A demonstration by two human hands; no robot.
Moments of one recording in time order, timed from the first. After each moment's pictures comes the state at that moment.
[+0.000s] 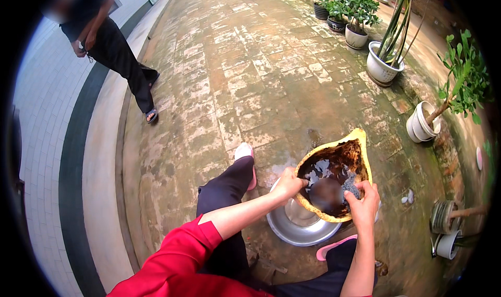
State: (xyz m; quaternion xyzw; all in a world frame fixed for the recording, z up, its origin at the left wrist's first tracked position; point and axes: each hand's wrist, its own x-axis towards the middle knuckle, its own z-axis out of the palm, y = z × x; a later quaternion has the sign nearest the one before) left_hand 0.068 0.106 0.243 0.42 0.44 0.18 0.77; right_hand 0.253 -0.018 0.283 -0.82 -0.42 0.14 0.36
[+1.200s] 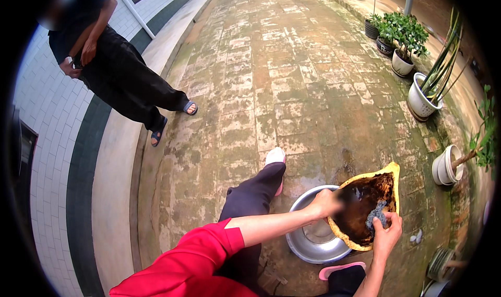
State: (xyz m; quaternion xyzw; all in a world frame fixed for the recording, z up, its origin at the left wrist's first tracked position) left_hand 0.066 0.106 0.231 0.50 0.45 0.13 0.73; right_hand 0.252 -0.008 0.277 -0.83 -0.41 0.13 0.36
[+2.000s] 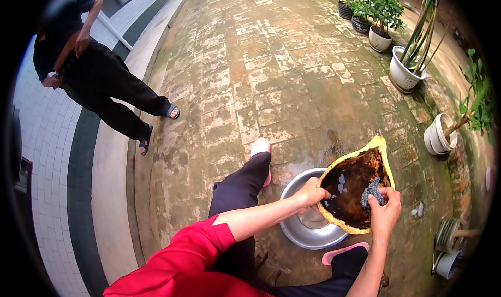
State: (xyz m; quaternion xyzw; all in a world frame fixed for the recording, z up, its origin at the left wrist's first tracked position) left_hand 0.070 0.093 0.236 0.37 0.41 0.11 0.83; right_hand 0.254 -0.014 0.284 -0.82 -0.42 0.08 0.37
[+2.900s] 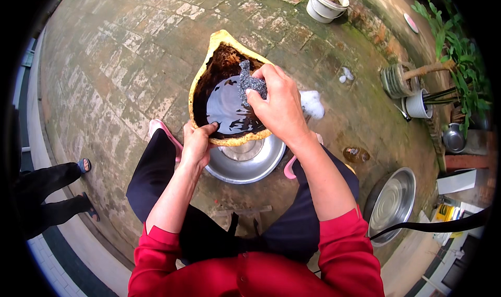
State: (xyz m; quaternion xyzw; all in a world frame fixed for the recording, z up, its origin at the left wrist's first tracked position) left_hand 0.078 0.082 0.230 0.37 0.44 0.21 0.79; right_hand 0.240 -0.008 0.308 -0.78 -0.43 0.10 0.44
